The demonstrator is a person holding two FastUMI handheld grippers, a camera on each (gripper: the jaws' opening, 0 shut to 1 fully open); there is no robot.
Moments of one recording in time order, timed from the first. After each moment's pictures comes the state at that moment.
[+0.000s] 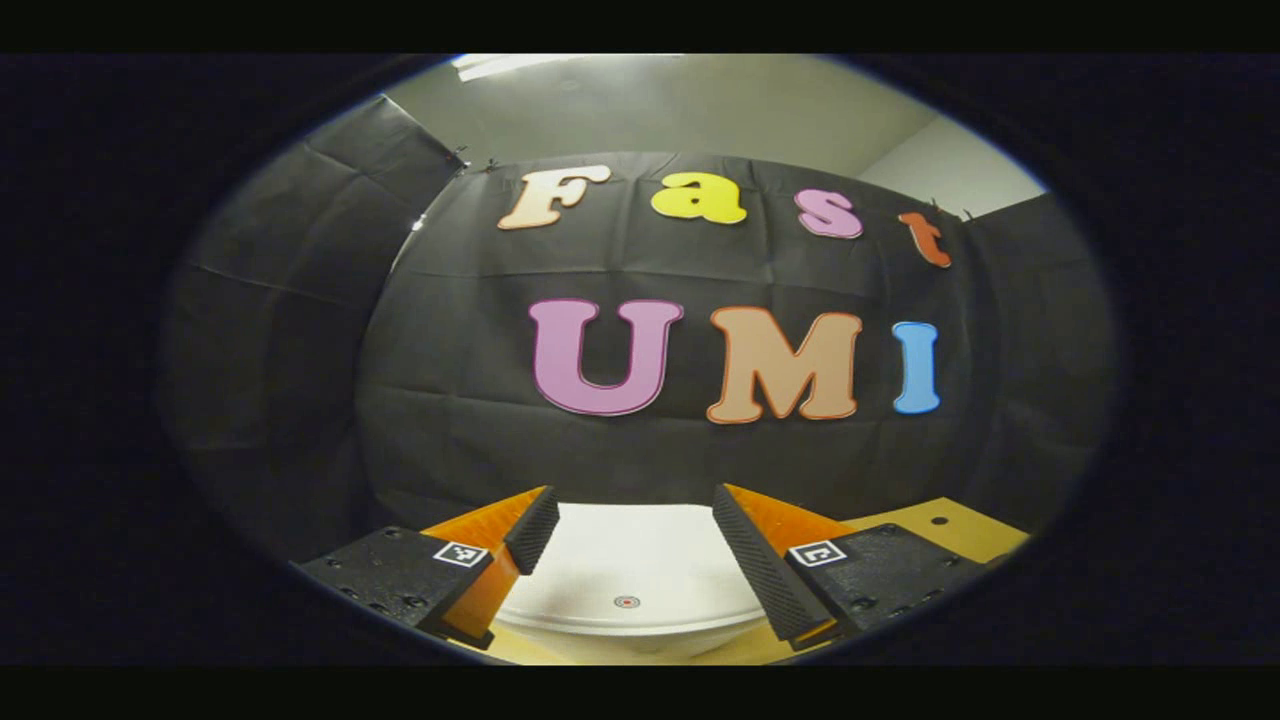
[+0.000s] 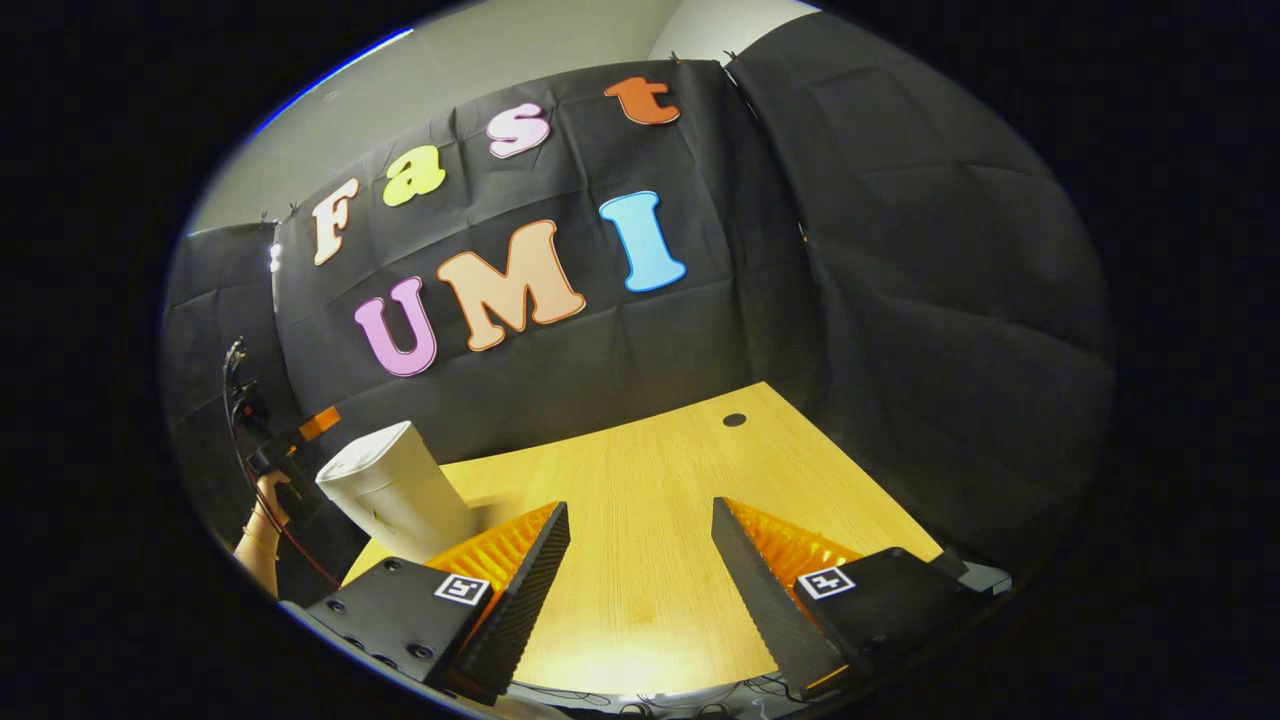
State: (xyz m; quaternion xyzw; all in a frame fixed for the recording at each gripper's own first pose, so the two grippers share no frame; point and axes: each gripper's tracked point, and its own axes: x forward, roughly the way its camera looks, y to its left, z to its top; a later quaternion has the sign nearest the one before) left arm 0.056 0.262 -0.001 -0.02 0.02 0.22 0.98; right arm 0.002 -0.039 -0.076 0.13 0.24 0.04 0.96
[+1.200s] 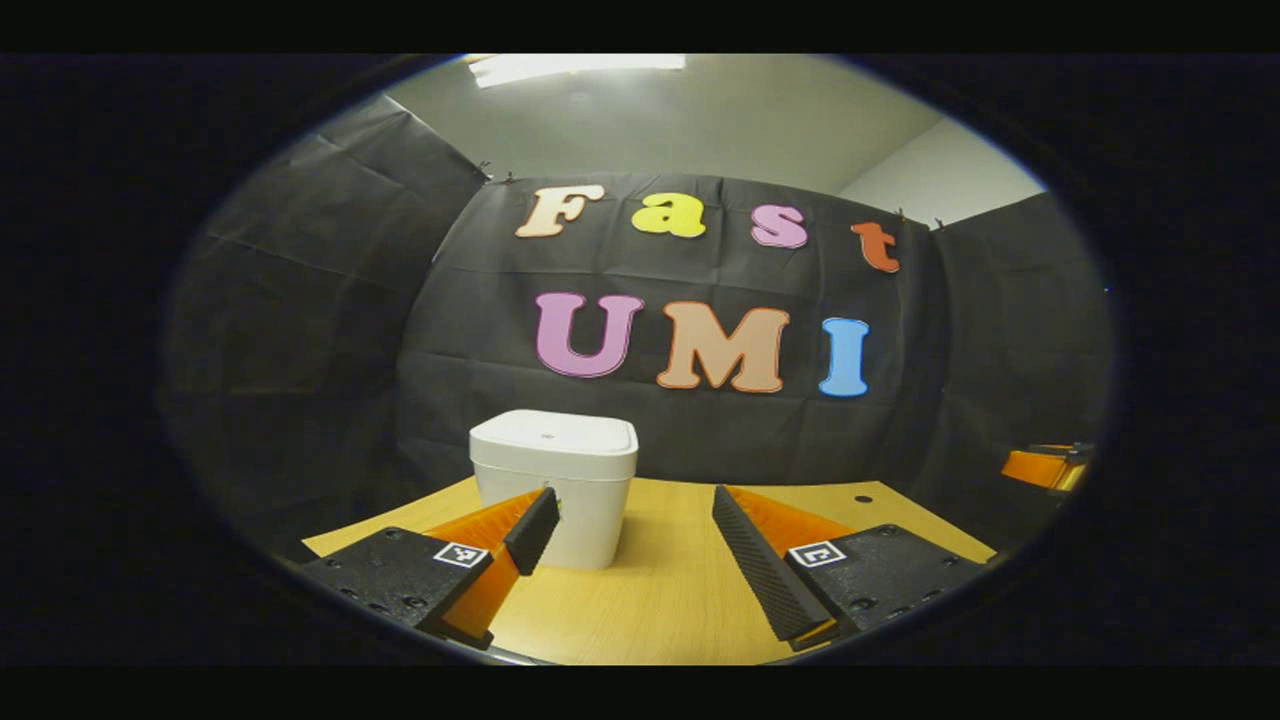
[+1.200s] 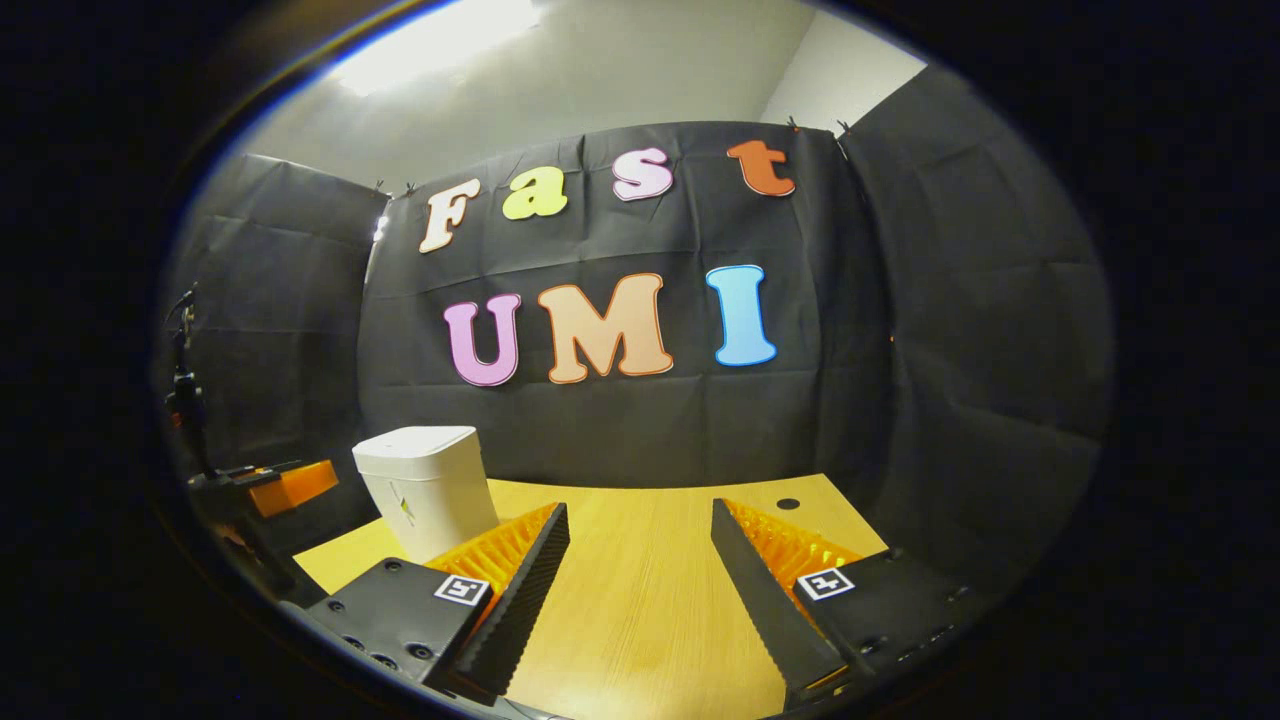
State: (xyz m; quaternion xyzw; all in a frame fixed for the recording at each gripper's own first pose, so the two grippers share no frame) left arm -0.101 0.081 -0.035 -0.06 0.05 0.23 0.97; right arm 0.008 0.015 -0.054 0.02 0.12 0.12 0.99
